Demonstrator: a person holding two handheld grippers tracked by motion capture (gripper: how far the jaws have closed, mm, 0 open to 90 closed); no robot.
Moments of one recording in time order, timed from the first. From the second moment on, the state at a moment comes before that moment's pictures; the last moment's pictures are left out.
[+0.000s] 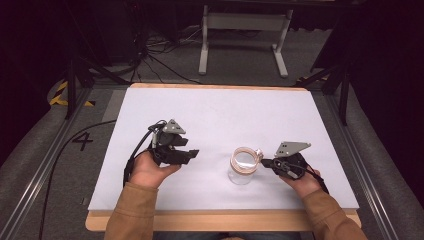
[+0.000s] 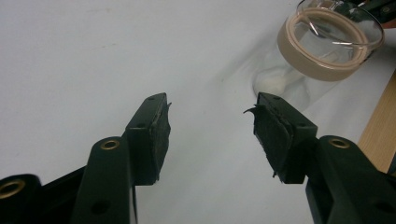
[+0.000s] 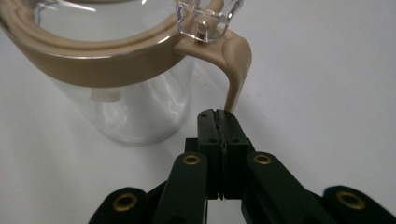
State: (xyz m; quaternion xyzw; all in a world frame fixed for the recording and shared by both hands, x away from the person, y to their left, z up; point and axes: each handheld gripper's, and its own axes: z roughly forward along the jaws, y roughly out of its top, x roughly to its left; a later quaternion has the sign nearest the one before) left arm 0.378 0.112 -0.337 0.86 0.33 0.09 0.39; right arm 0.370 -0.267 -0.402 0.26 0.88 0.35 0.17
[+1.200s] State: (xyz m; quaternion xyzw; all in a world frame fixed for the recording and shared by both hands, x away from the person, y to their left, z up) left arm 0.376 0.105 -0.363 0.85 0.33 0.05 0.40; right arm 0.396 -0.283 -0.392 0.30 0.85 0.38 0.20
